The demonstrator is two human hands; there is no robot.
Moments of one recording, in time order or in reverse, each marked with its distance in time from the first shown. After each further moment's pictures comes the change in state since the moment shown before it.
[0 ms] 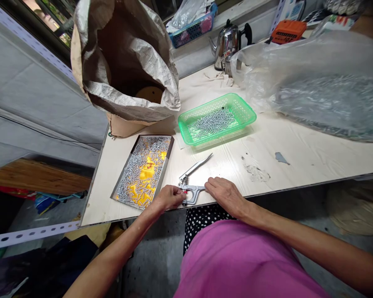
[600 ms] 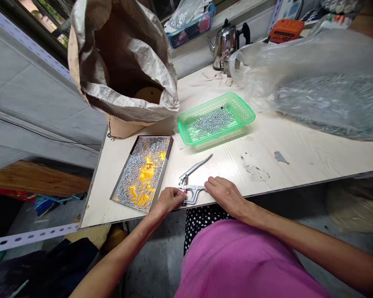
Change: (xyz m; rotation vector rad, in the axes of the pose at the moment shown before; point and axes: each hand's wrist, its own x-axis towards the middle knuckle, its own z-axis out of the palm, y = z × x) left_hand -0.004 0.002 0.009 -0.009 0.146 -0.053; right_hand 0.000 0.000 0.005 -0.011 0.039 0.030
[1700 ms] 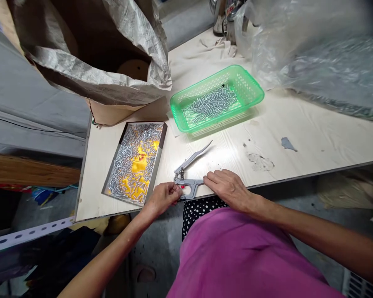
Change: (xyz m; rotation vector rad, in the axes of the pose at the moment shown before) left_hand -0.012 0.008 -0.007 0.131 -0.108 0.065; right_hand -0.005 0.007 -0.007 -0.069 0.049 -0.151
